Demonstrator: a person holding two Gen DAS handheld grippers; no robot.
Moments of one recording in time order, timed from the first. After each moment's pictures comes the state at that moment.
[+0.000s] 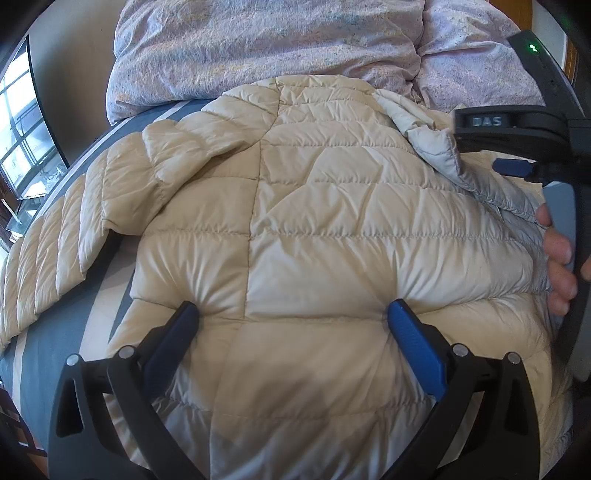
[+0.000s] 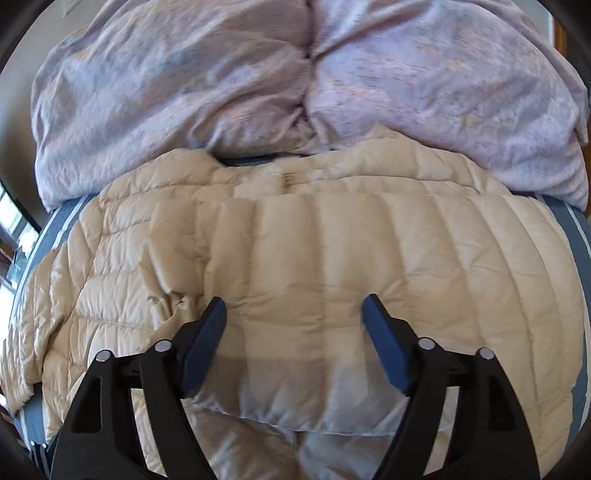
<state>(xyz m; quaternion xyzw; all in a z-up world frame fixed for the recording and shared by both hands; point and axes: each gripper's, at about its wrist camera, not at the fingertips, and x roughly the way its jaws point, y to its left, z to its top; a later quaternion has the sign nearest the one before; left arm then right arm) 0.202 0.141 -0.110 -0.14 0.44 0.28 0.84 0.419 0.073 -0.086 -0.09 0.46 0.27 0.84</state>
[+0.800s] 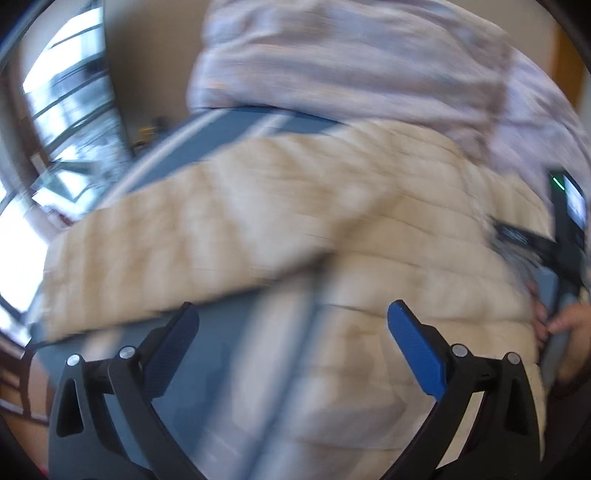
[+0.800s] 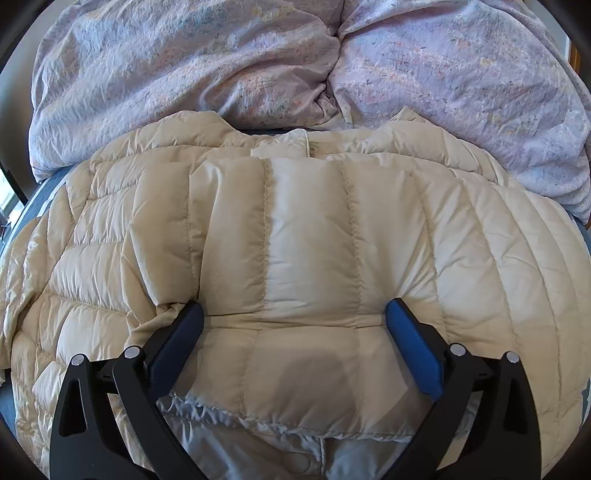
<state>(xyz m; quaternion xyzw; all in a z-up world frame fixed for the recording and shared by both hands) 0.103 0.229 -0.064 -0.20 0.40 0.38 0.81 0.416 0.090 -0.115 -0.13 0.46 0.26 0.84</state>
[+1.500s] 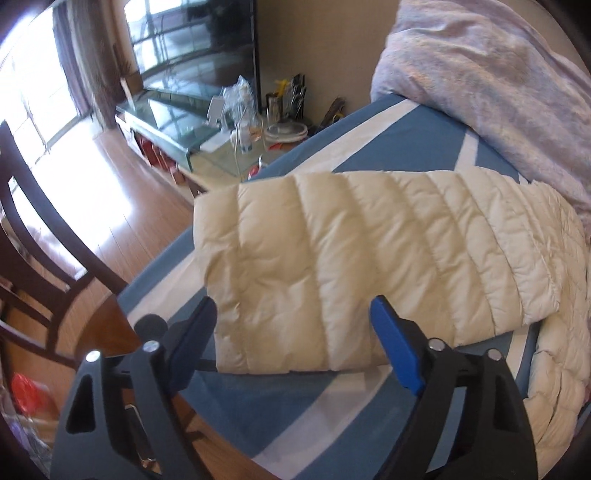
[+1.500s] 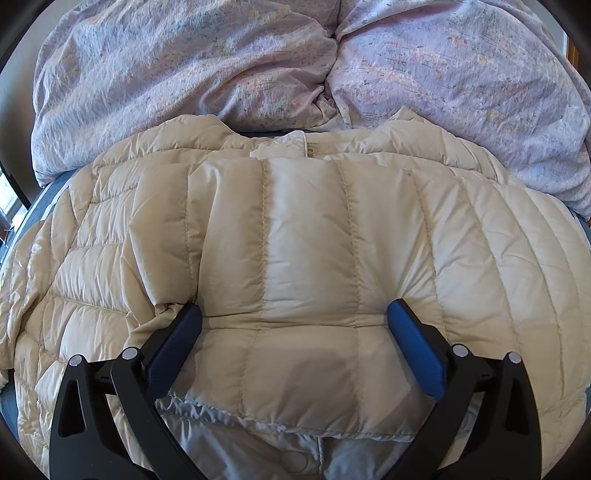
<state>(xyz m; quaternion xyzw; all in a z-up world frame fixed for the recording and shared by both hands) -0.035 0.352 -0.078 -0.29 0.40 0.50 0.71 0.414 0.086 -0.114 -0.12 0.46 0.27 0.84</state>
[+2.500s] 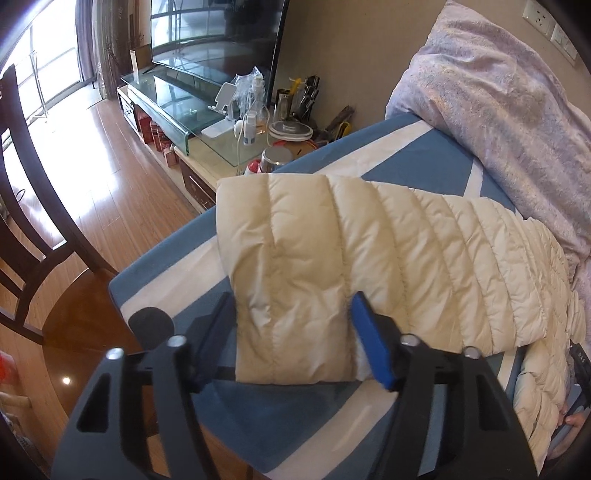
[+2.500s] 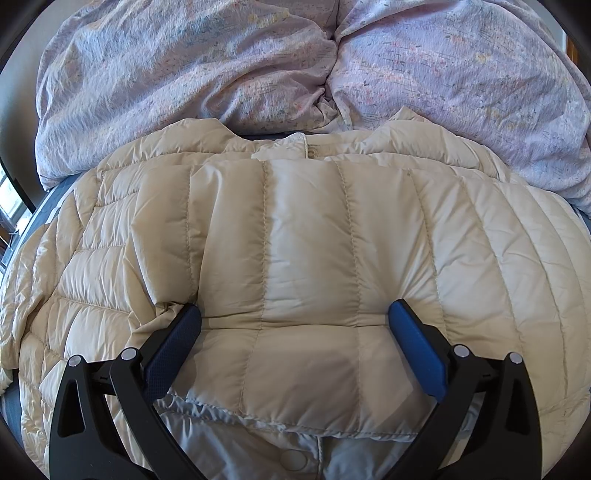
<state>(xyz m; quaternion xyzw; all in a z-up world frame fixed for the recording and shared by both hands) -0.066 0.363 -0.086 -0.35 0.35 0.49 0.72 0.412 0.086 -0.113 -0.10 0.46 0.27 0.84</state>
